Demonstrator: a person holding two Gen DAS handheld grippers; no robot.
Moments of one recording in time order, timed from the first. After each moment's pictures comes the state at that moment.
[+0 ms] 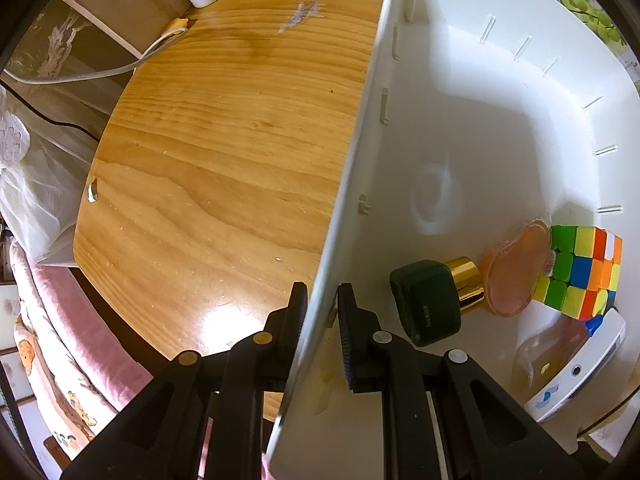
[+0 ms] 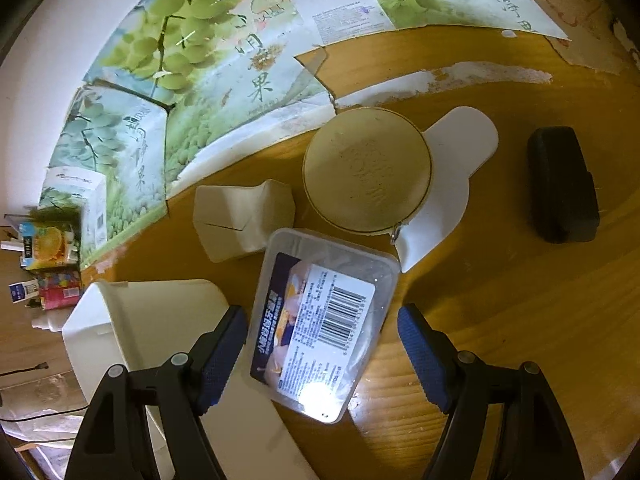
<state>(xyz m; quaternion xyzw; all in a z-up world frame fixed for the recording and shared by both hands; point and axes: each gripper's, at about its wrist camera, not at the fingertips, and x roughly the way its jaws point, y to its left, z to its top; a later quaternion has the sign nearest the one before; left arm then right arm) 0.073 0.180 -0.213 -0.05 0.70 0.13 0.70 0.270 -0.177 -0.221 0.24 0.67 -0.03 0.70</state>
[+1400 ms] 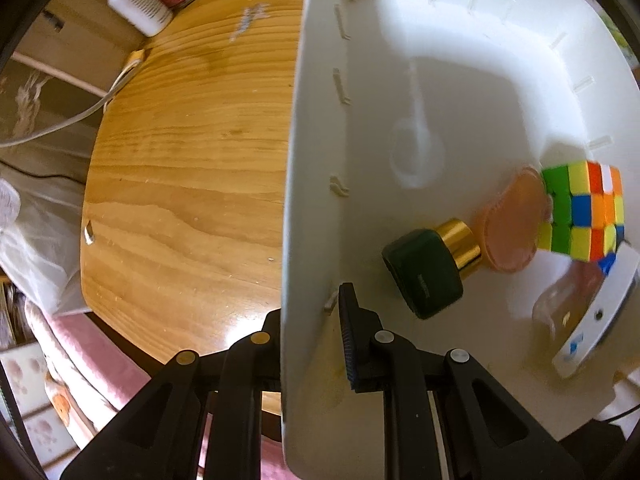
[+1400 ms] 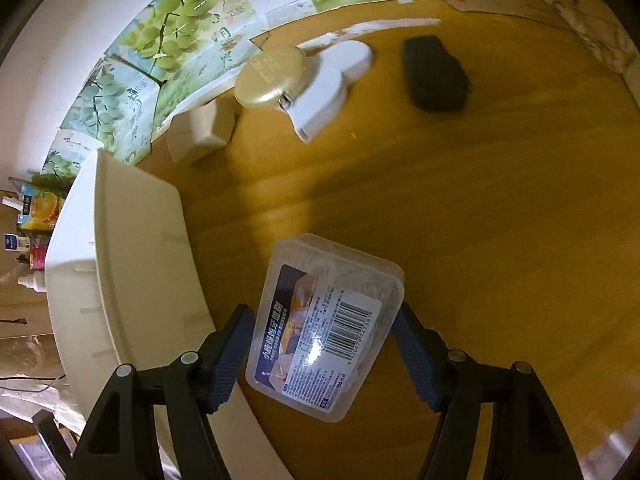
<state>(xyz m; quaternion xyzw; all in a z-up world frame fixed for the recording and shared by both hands) 0.078 0.147 -0.213 0.03 0.71 0.06 0.70 0.169 -0.183 -0.201 0.23 0.65 -0.06 0.72</state>
